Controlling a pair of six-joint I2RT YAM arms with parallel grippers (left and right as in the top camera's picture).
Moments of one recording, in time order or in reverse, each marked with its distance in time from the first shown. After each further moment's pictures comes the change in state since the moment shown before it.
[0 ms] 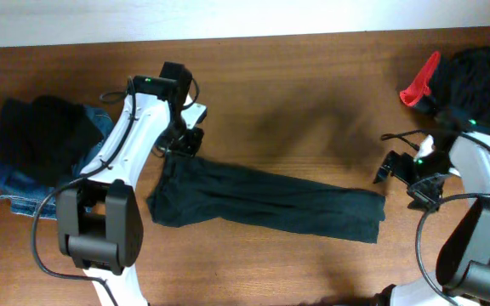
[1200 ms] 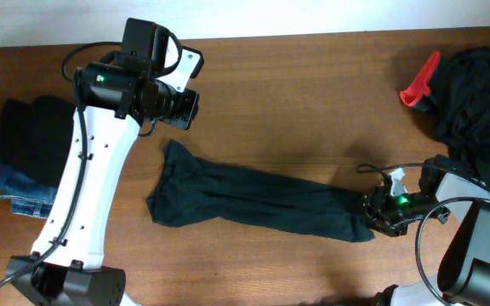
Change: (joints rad) left arm -0.013 -0.265 0.220 -0.020 0.080 0.000; right arm -0.056 -0.039 -0.399 0.277 -0.401 -0.275
